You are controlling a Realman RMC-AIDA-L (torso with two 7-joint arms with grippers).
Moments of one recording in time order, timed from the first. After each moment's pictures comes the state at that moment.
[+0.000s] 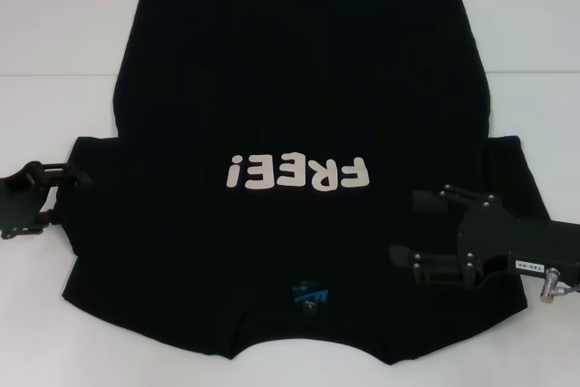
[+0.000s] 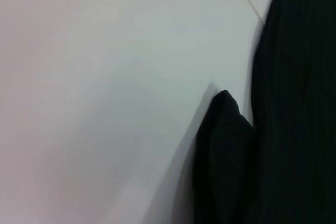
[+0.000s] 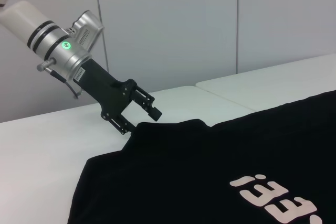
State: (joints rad) left arm -0.61 -1.93 0.38 0.56 2.48 1.18 -2.72; right arm 0.47 2.09 -0.80 -0.59 -1.88 -1.44 1.12
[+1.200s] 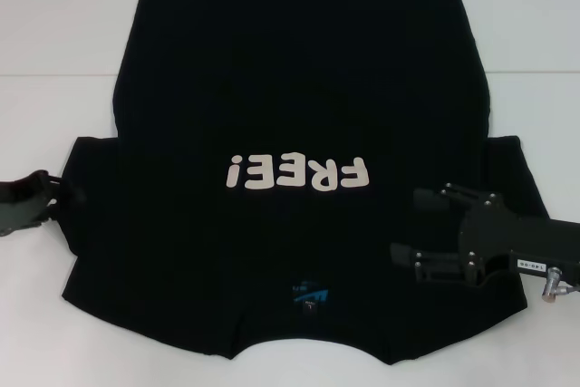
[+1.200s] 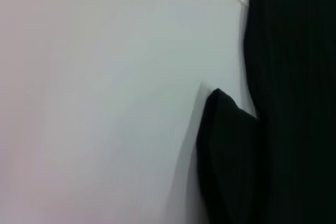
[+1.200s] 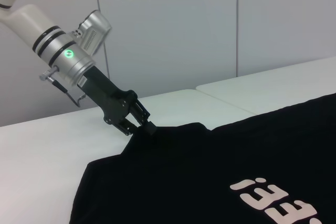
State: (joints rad) left arm -0.61 -1.94 0.49 0.60 2.49 1.13 -2.62; right arm 0.47 2.09 -0.79 -0.59 -1.87 -1.45 1.12
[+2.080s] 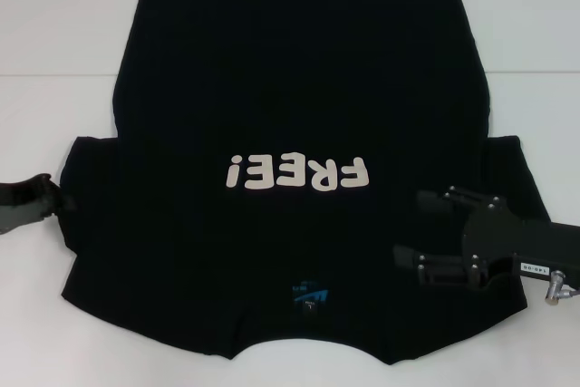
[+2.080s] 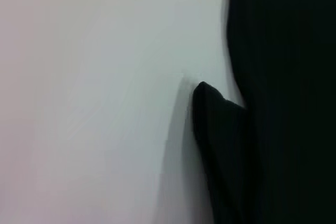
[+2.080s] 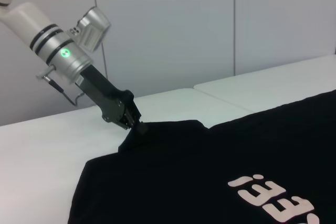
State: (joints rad) left arm -0.60 -1.95 0.53 0.63 2.48 1.15 -2.56; right arm 0.46 2.09 -0.79 -0.60 -1.88 -1.45 1.12
